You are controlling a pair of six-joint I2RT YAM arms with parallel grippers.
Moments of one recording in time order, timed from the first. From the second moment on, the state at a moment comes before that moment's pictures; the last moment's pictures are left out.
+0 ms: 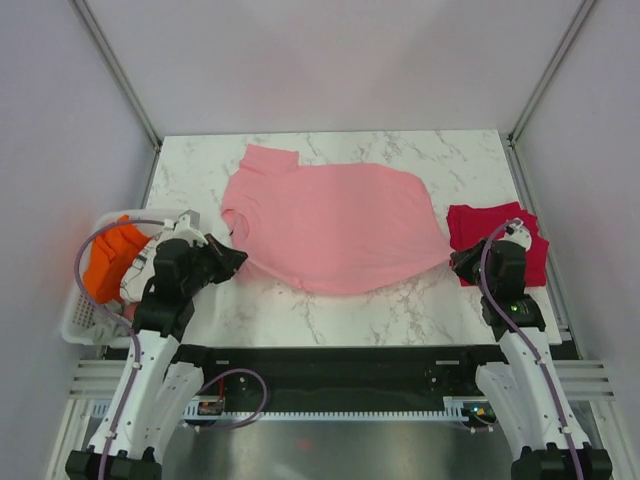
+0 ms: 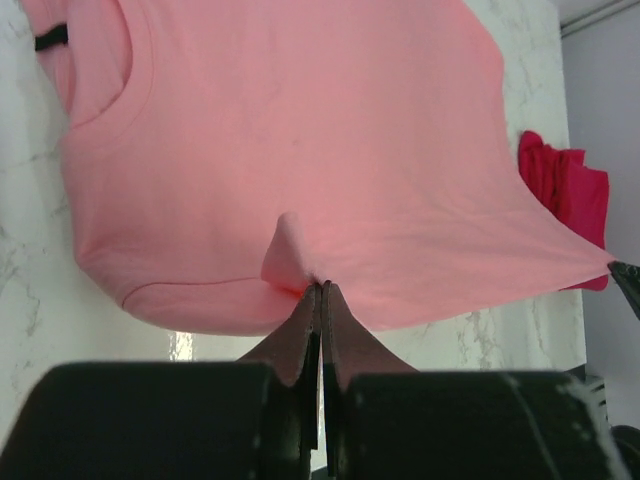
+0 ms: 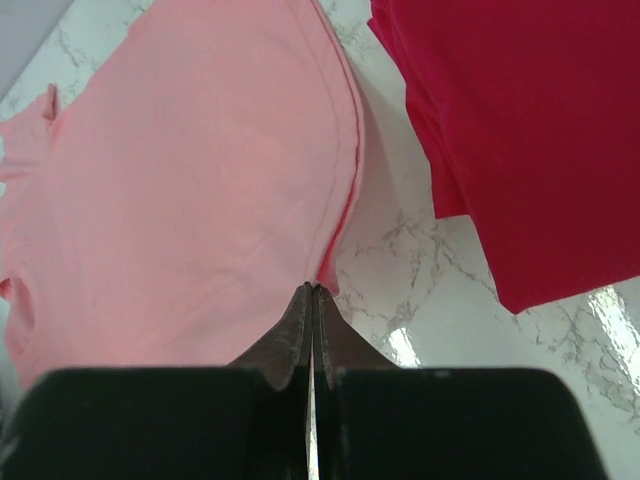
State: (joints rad) left arm -0.12 0.57 0.57 -0.40 0.24 -0.62; right arm 0.01 0.62 0.48 -0.35 0.00 0.68
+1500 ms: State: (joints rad) left arm -0.12 1.37 1.05 -0.32 -0.01 -0.60; right arm 0.01 1.55 0.94 -0.14 0.05 0.67
